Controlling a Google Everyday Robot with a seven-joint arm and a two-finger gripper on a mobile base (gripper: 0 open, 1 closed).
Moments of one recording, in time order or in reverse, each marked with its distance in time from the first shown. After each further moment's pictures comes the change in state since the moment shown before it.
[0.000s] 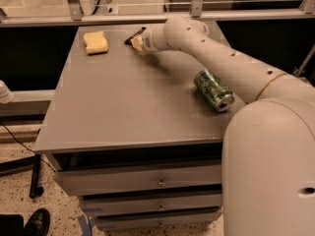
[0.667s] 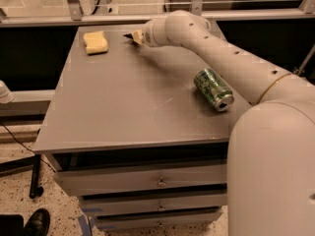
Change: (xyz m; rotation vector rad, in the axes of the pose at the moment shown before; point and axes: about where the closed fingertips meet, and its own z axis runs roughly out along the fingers) arm -0.022 0.000 -0.012 0.000 -0.047 -0.033
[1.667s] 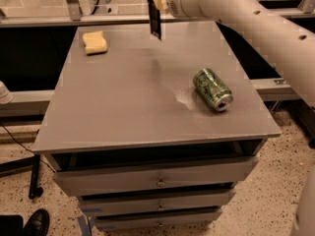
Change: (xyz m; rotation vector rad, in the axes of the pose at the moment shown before) arm -0.088 -0.025 -0.131 0.131 -0.108 -0.216
